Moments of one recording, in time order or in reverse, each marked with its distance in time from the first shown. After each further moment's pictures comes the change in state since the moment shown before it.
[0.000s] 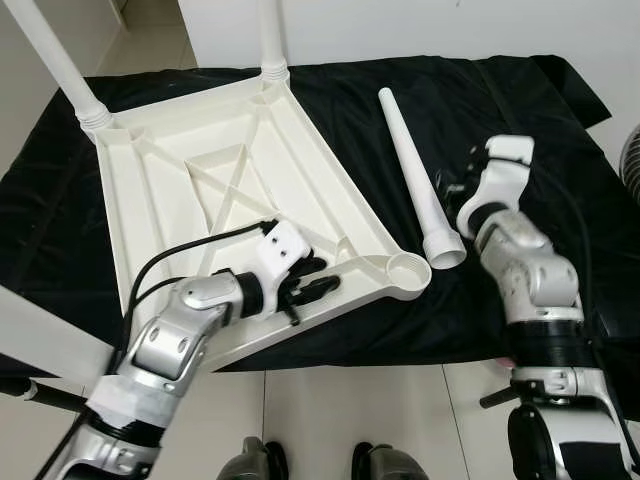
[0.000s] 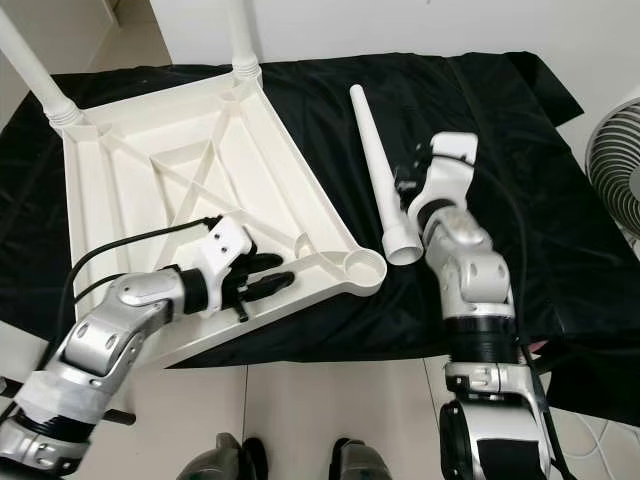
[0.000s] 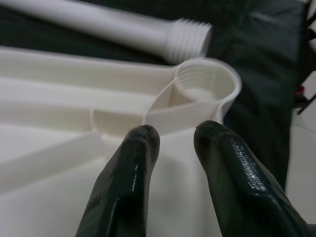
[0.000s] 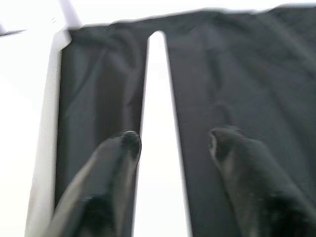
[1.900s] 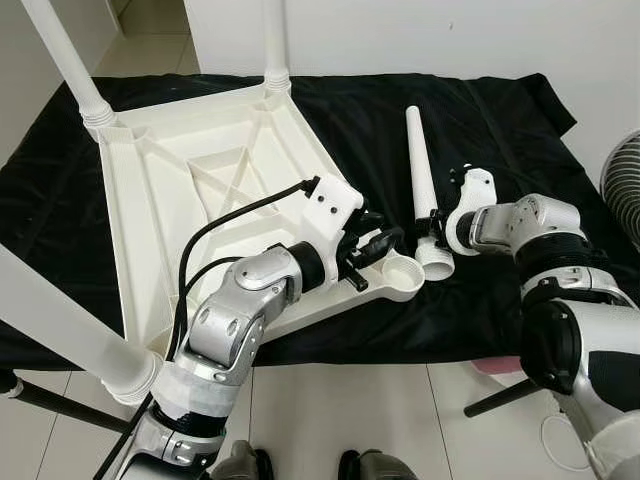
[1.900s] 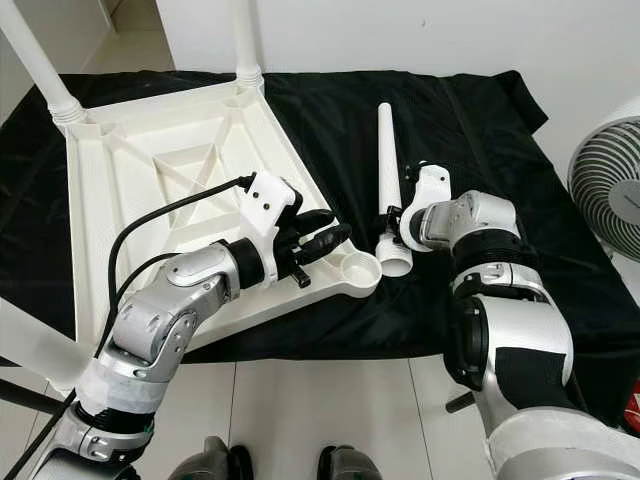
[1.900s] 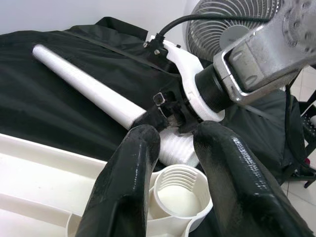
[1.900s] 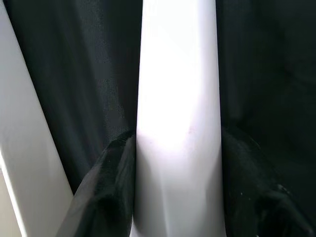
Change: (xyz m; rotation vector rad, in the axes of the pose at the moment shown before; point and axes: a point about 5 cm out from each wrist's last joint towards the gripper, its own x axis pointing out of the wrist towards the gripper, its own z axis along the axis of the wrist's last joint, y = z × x) left arm 0.034 -0.019 0.044 -0.103 -0.187 0.087; right arm 0.032 -0.016 -0.039 0.355 0.614 0.022
